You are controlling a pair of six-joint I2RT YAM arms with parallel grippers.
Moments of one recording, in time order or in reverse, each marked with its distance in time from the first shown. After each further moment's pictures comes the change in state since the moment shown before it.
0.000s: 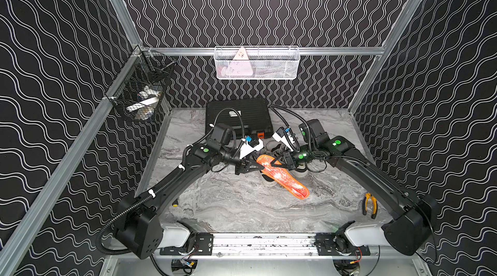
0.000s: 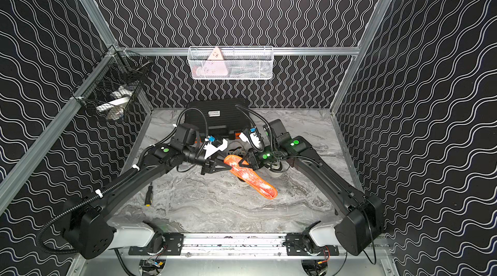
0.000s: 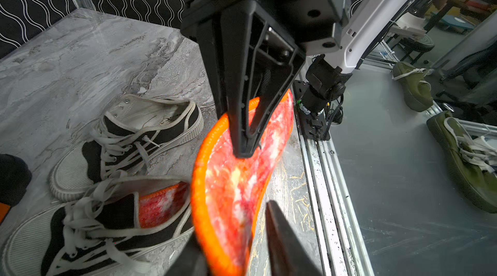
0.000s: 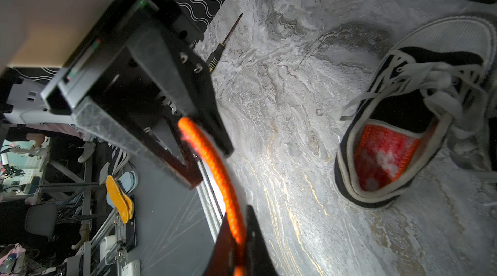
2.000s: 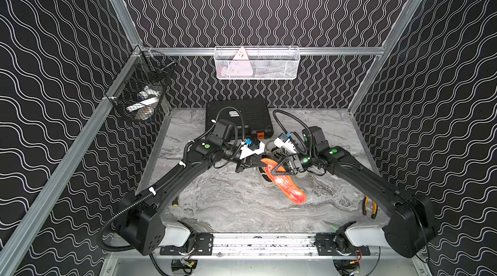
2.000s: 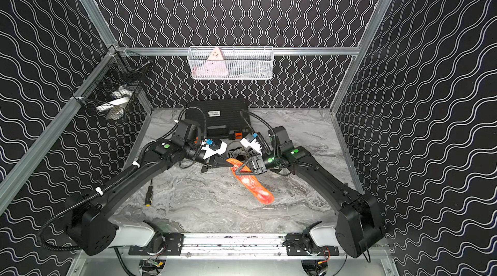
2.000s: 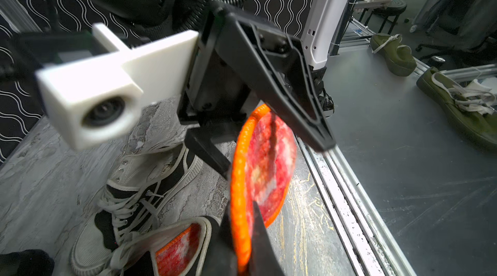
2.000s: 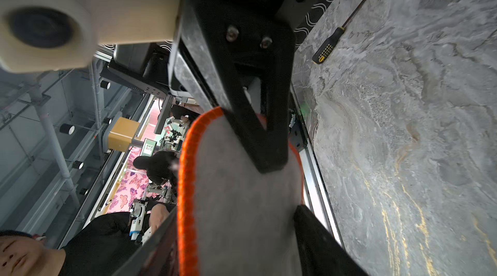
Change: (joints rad) left arm -0.011 0.031 0.082 -0.032 0.124 0.262; right arm -0.060 -0.006 -0.236 0.335 -0.596 0.208
